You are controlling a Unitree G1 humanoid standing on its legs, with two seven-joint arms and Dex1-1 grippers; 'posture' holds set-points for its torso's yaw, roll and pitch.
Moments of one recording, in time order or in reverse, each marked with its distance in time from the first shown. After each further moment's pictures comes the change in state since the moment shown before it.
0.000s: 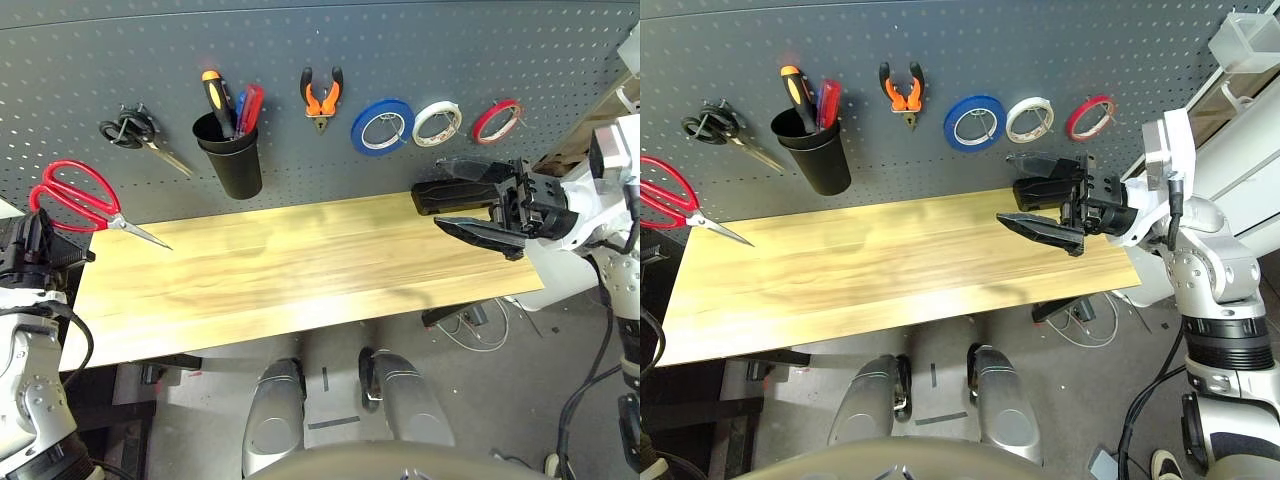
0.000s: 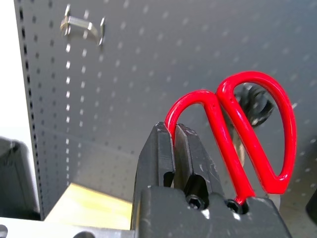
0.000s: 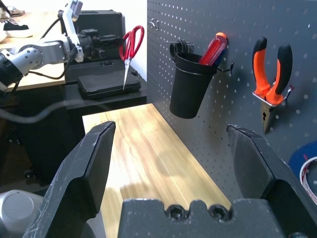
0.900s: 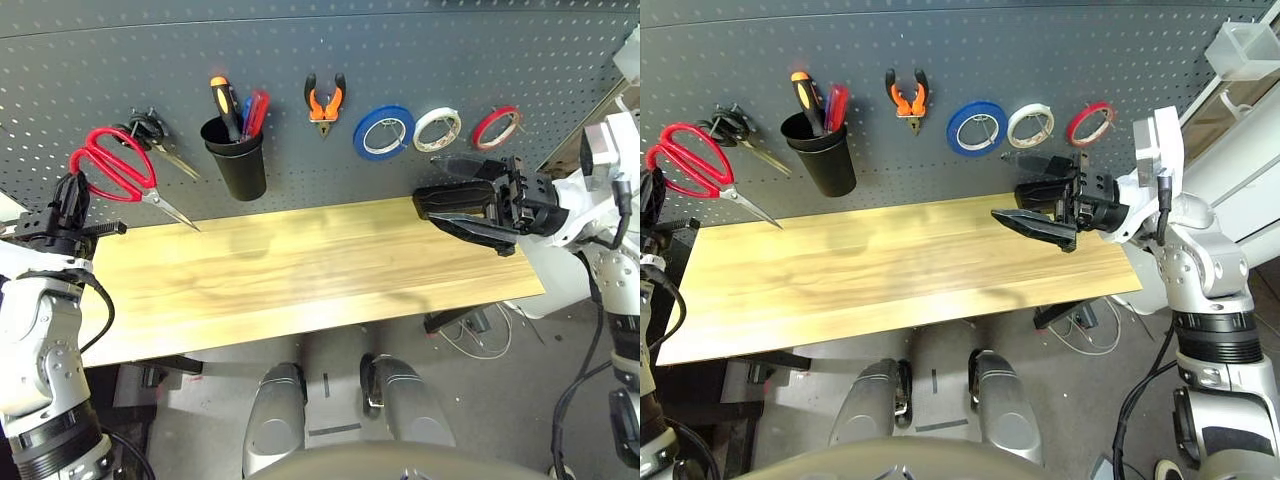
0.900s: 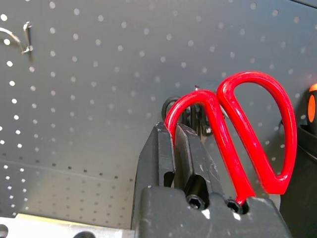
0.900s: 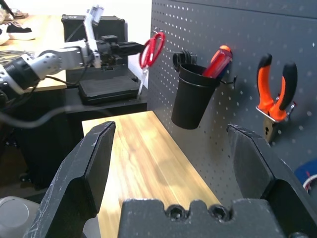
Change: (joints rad) left arm -0.155 0.047 -0.135 0.173 0.043 -0.053 -0.069; right arm -0.007 0.033 0.014 -0.028 -0.012 -0.001 -0.027
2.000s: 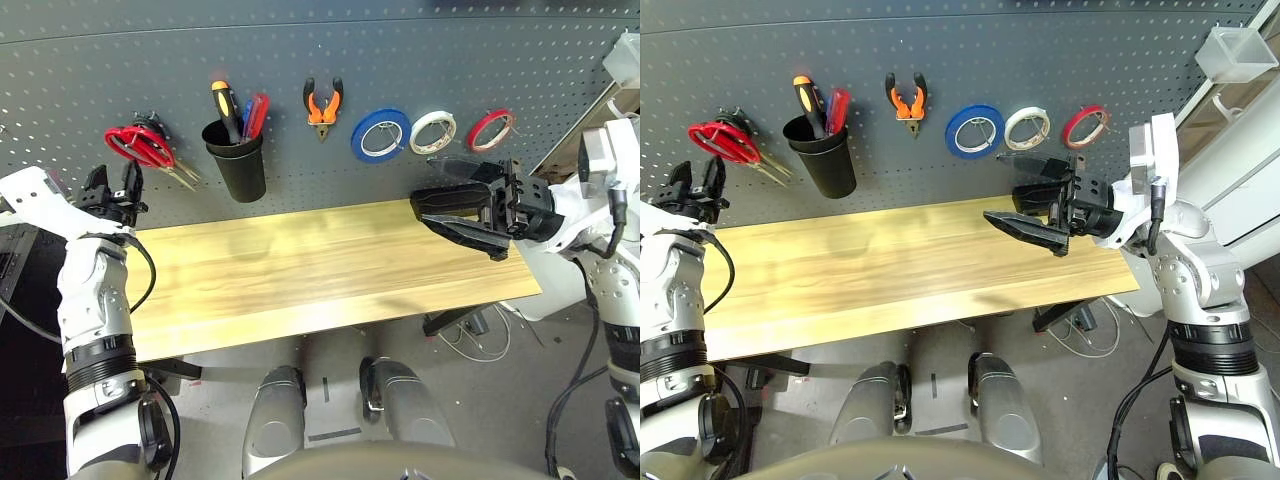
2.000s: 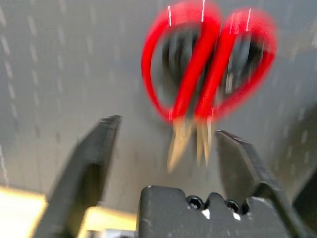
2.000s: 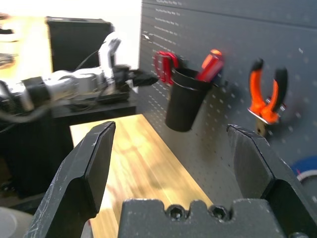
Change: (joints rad) left arm -0.143 -0.073 -0.162 0.416 0.136 -0.174 0.011; right arm 0.051 0.048 0.008 -0.041 -0.035 -0.010 -0.088
